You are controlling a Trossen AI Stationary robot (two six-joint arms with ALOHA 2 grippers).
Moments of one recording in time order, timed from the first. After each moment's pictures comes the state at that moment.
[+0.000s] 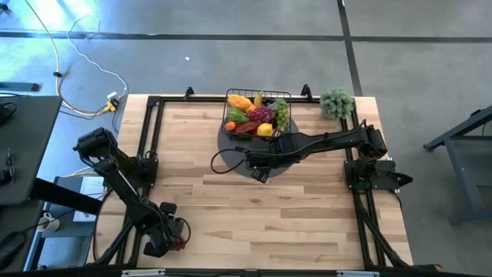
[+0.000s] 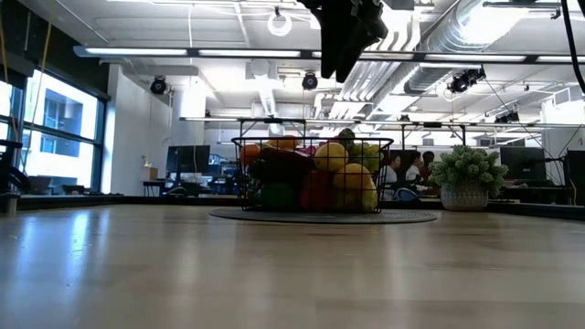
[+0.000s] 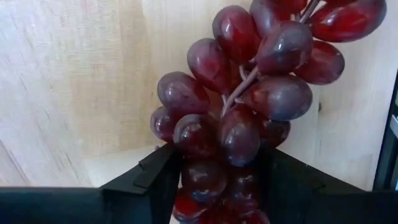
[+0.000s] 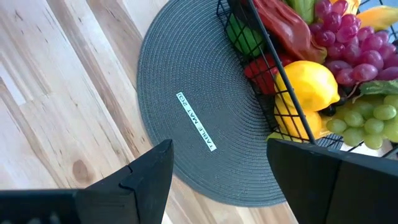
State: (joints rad) left arm -0.86 1.61 0.76 -0.58 0.11 -0.85; right arm 0.14 1.89 1.85 -1.26 0.41 0.53
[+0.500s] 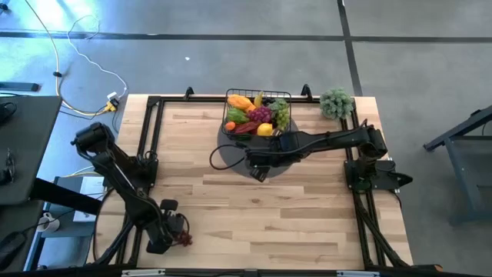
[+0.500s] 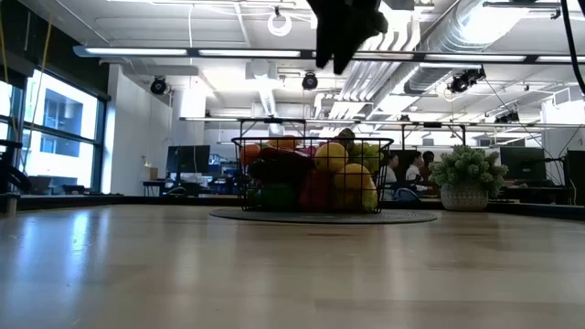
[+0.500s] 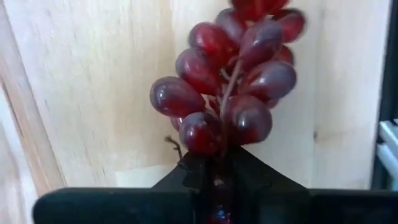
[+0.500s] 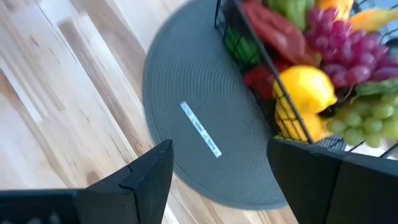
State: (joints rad) left arm -0.85 1.51 0.75 -0.57 0.01 -0.87; right arm 0.14 1.89 1.88 -1.26 0.41 0.59
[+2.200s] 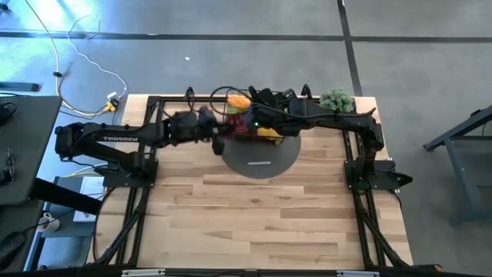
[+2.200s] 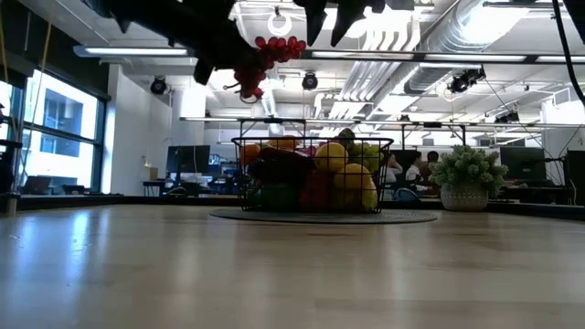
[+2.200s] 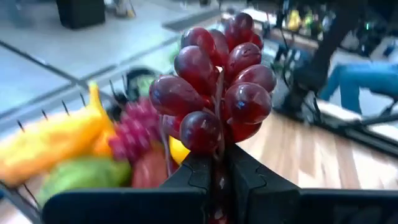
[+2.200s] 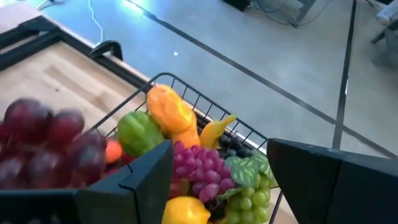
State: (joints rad) left arm 0.31 1.18 0.75 0.14 -0.17 -0.24; right arm -0.06 1.89 2.09 -1.22 0.84 0.63
